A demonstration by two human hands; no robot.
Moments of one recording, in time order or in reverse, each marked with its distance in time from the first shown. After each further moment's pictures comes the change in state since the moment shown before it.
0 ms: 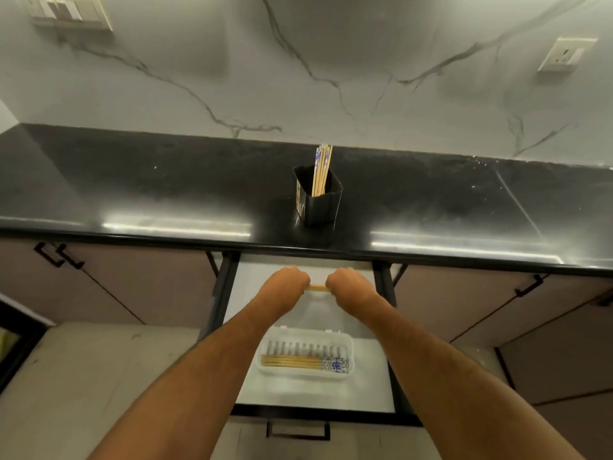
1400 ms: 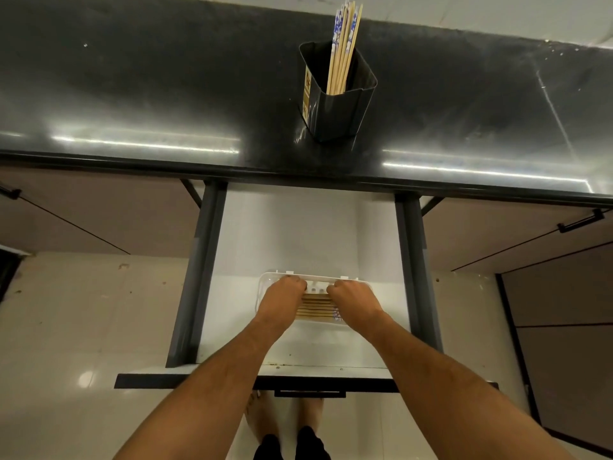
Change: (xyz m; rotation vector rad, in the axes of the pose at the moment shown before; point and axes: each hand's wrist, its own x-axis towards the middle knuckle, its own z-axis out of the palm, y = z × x) left_hand -0.017 -0.008 0.206 -0.370 -0.077 -0.113; right_hand 0.000 -0.028 0.194 0.009 -0.170 -0.035
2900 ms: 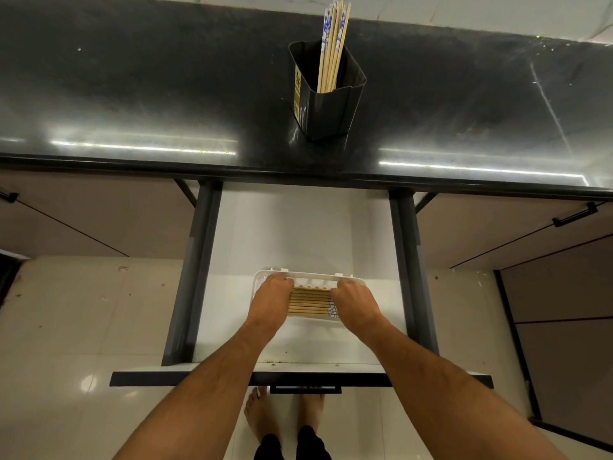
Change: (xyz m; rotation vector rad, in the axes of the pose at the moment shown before) left_hand -0.014 -0.003 0.005 -0.269 0.157 -0.154; right_hand -0.007 0.006 0.022 -0.011 0.059 0.034
